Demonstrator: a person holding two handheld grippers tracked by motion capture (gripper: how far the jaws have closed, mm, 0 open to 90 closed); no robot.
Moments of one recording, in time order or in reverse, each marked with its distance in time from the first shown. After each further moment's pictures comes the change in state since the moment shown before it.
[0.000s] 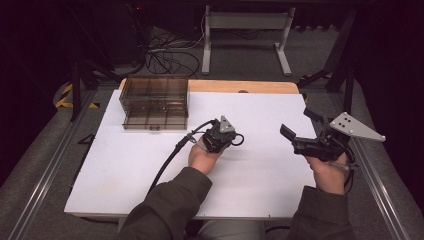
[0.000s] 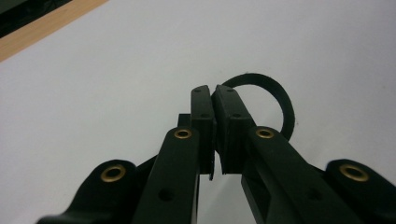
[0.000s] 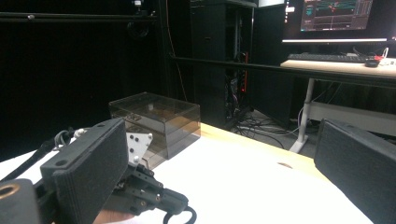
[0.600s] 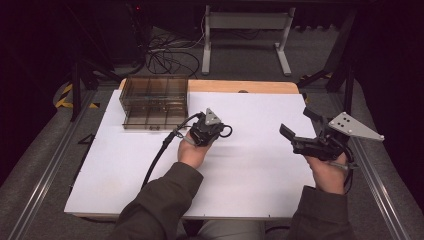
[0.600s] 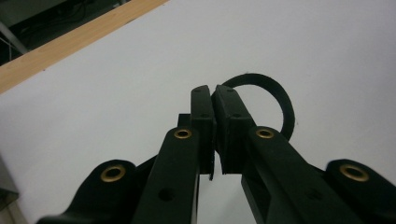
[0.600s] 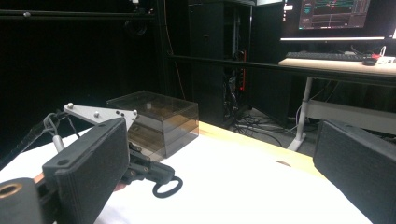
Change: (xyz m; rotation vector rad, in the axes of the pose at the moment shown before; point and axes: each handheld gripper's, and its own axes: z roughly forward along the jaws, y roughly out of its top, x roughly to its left) left arm 0.034 -0.005 -0.025 -0.030 0.073 -0.046; right arm 0.000 -0.001 0.001 0.010 -0.009 0.000
